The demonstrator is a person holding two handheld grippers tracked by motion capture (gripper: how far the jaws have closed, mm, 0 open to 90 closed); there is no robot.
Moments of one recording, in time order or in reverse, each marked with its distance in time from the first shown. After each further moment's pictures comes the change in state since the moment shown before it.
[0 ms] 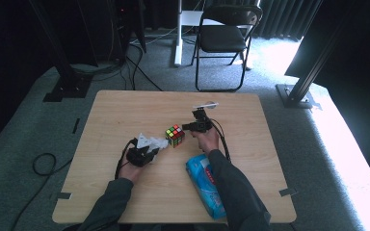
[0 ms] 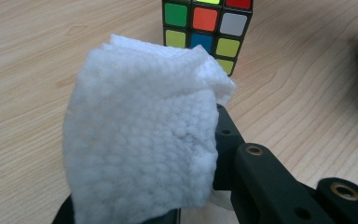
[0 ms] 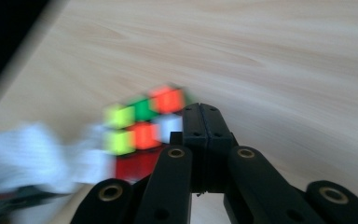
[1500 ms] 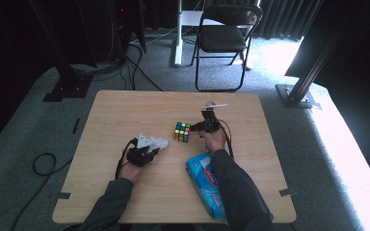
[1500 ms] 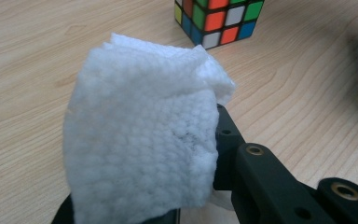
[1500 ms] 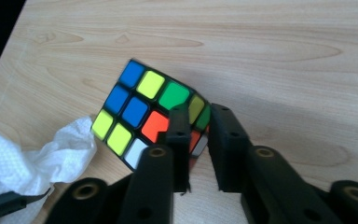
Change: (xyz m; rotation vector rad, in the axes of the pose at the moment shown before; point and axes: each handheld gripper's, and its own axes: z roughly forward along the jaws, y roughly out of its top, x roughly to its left) left arm 0.000 0.000 0.001 0.002 -0.002 -0.001; right arm -0.024 -0.005 -0.013 0.026 -0.063 0.143
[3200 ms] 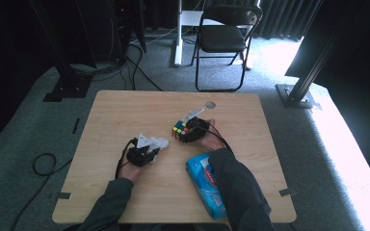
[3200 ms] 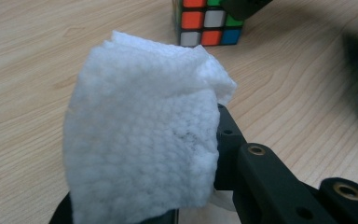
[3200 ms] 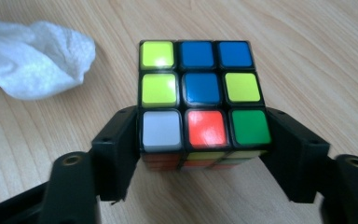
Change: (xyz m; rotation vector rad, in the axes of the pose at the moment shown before) left arm 0.000 0.001 -0.001 -0.004 -0.007 0.000; right arm 0.028 -0.011 0.029 -0.006 -0.064 -0.789
